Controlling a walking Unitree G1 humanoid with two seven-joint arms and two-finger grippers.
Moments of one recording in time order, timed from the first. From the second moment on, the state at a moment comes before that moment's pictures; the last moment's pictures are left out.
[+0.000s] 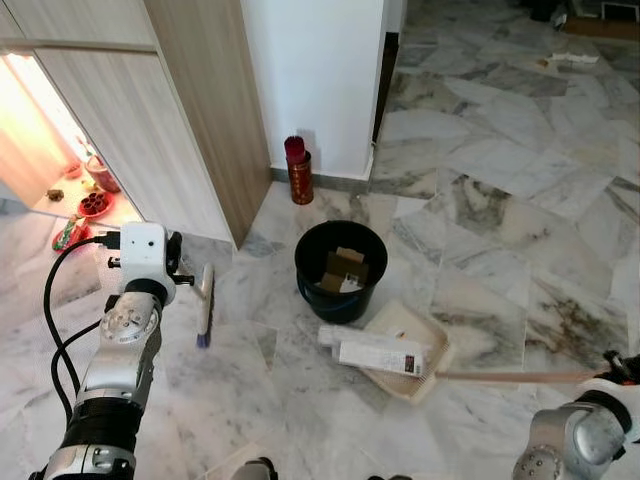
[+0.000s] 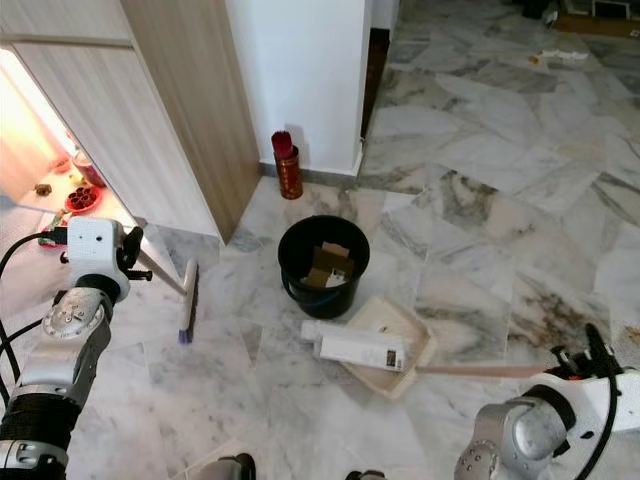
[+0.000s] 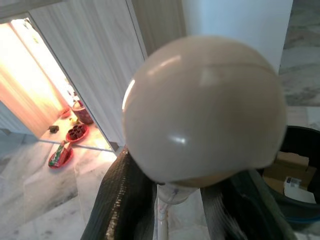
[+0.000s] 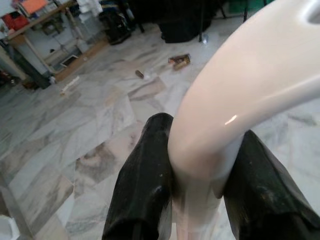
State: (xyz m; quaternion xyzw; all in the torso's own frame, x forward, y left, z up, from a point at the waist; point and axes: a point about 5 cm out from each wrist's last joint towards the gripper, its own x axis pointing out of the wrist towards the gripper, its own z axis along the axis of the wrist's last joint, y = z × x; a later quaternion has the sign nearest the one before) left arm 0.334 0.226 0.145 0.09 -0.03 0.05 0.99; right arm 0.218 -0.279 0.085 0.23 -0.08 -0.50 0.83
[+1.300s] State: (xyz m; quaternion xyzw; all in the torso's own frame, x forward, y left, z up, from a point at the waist) left arm 0.343 0.219 0.143 0.11 -0.02 0.02 0.99; right arm 0.194 -0.262 0.163 0.19 -0.10 -0.52 0.82
